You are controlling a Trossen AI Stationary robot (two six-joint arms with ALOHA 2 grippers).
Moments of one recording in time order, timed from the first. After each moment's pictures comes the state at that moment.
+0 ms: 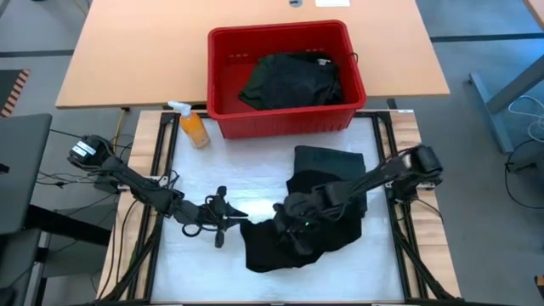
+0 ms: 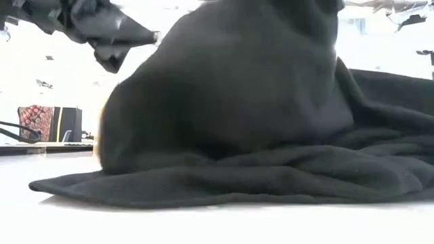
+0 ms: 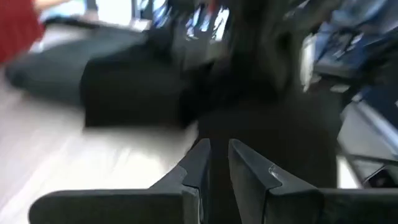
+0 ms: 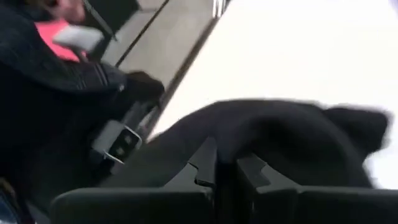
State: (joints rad) left arm -0.50 1.30 0.45 0.65 -0.49 -0.28; right arm 0.26 1.77 1.14 0.05 -0.37 0.15
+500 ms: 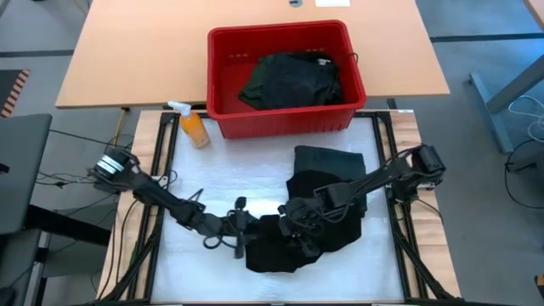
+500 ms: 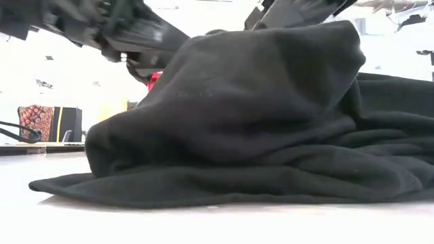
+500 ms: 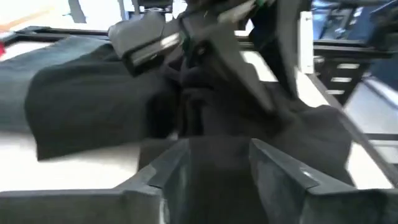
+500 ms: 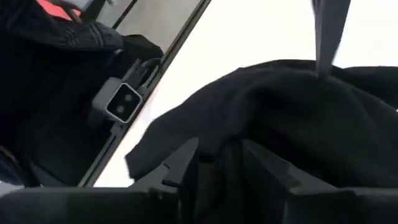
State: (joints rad) left arm -0.48 1.65 0.64 0.77 -0.49 -0.17; right arm 0.28 1.71 1.14 -0.13 -0.35 0.07
